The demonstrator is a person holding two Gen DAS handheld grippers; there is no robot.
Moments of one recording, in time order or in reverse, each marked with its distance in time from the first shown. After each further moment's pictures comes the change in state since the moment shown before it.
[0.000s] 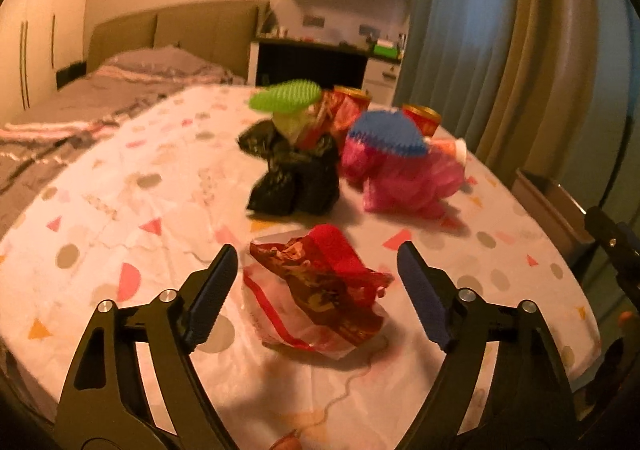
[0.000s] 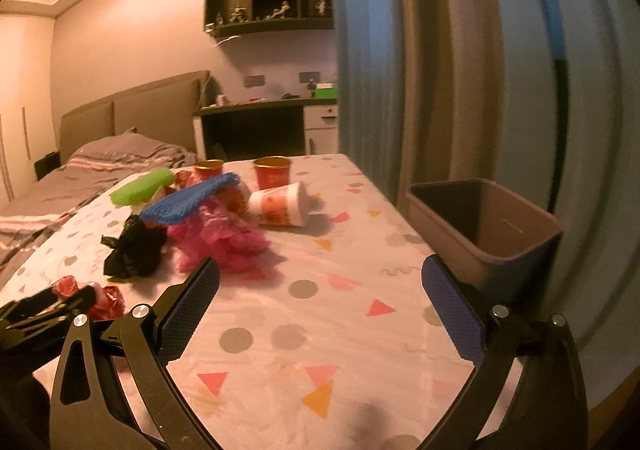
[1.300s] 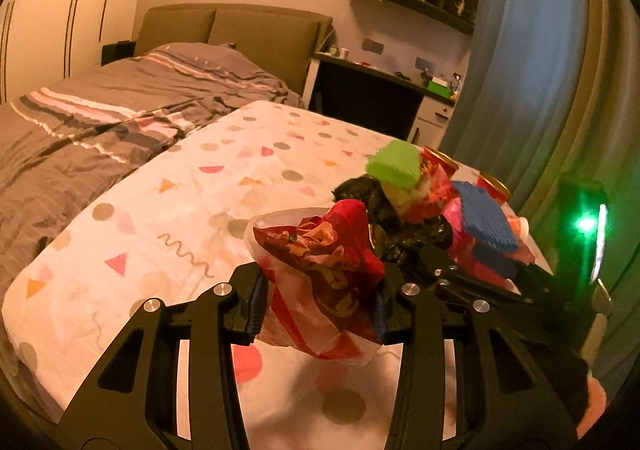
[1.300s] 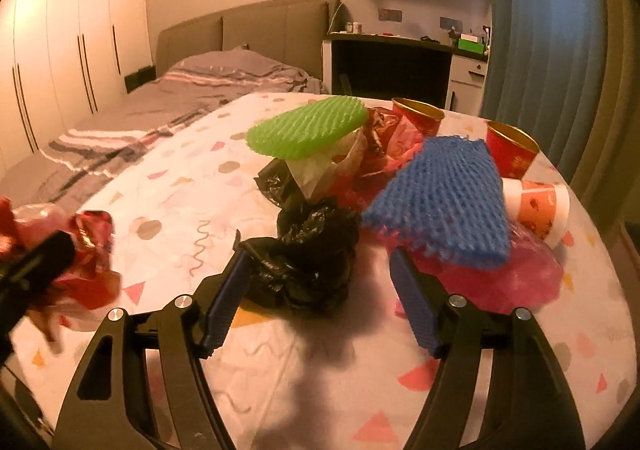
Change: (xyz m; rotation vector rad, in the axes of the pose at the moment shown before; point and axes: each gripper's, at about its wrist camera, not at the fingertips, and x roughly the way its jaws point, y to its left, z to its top) left arm -0.011 0.103 0.052 -0.176 -0.079 0.105; right arm 0.130 0.202 0.014 -0.228 0.252 0.349
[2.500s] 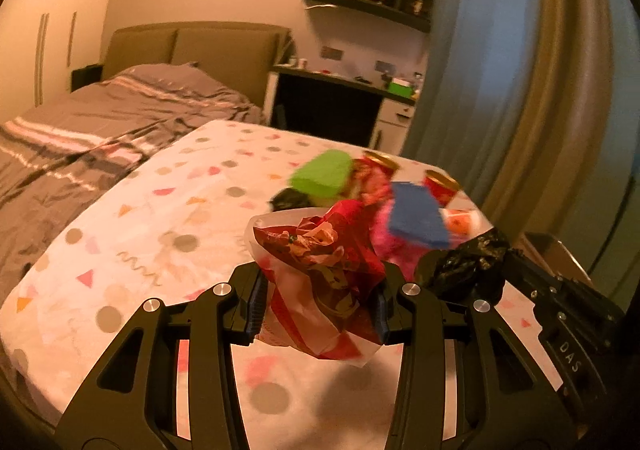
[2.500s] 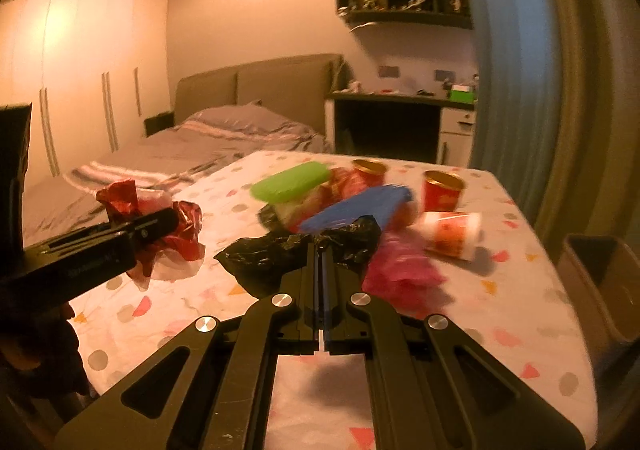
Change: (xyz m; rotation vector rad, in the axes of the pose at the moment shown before) left arm -0.026 -0.066 -0.003 0.107 -0.039 -0.109; right arm -0.141 -0.060 -0.033 0.009 -0.227 0.038
